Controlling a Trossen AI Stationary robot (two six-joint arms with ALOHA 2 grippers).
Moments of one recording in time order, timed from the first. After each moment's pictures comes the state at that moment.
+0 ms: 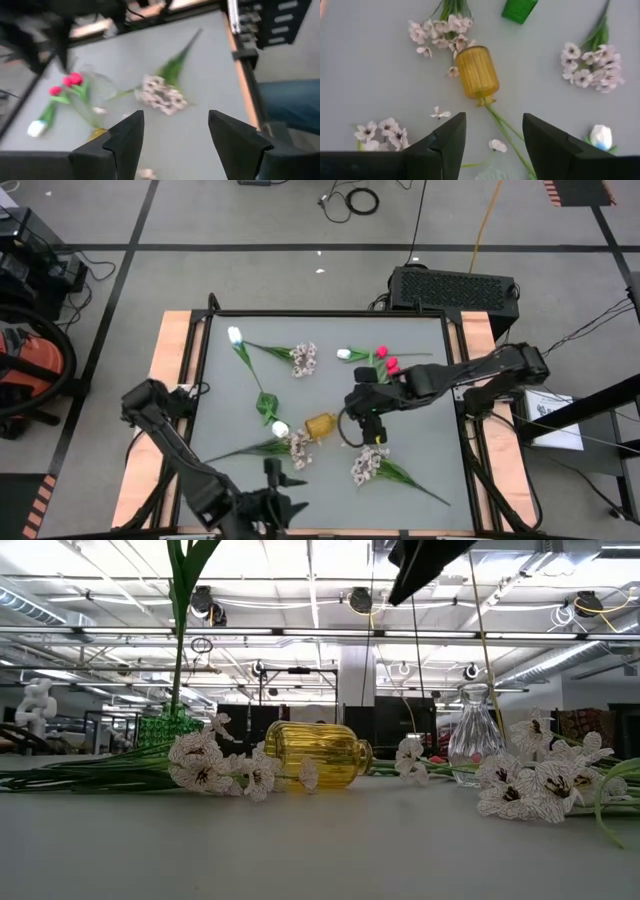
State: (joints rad) left arm -0.83 1.89 1.69 -0.68 -0.82 -0.41; right arm 0.21 1.54 1.40 -0.85 0.16 0.04
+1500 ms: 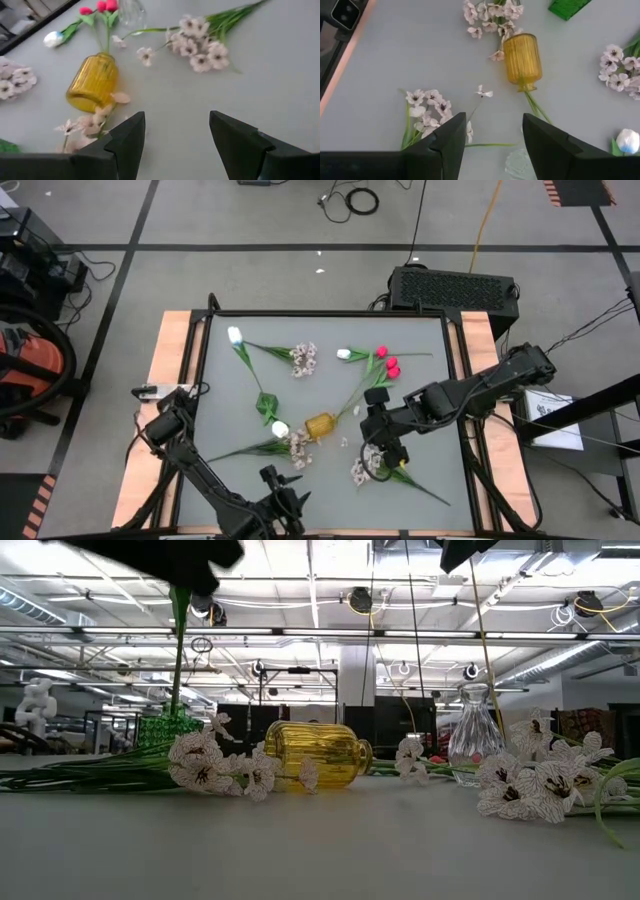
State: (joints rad) left arm -0.85 2.18 1.69 -0.90 -0.99 -1.15; right arm 0.39 1.51 1.40 -0.94 0.16 0.07
